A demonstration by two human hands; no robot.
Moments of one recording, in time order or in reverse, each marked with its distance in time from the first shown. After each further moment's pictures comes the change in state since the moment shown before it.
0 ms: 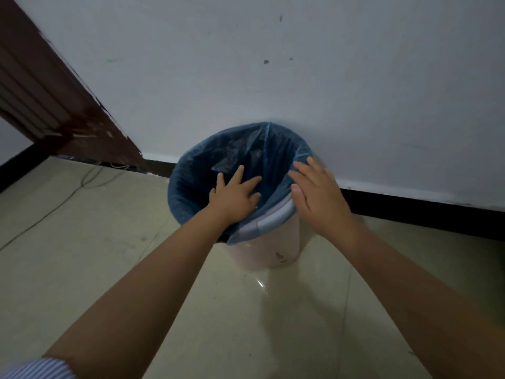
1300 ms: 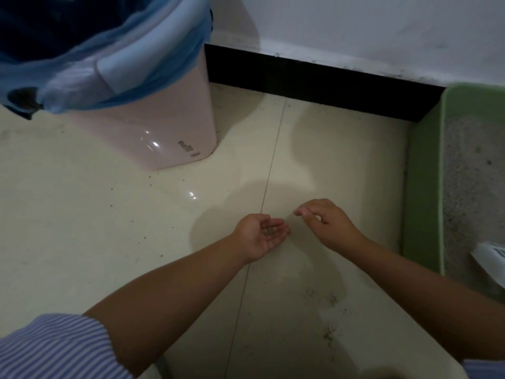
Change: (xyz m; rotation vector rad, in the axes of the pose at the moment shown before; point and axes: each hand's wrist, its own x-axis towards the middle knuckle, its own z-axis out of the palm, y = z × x) left_hand -0.066 0.117 0.263 -1.811 -0.804 -0.808; right_hand -0.220 0.128 0.038 0.142 -0.336 0.397
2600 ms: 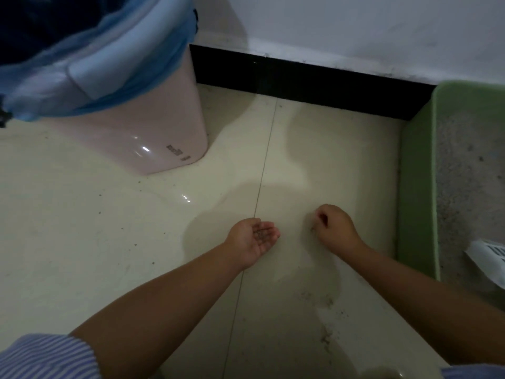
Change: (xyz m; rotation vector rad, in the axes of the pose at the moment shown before) left_hand 0.009 -0.005 -0.003 -0.020 0.025 0.044; right_hand 0.000 0.034 0.007 -0.122 -0.017 0.240
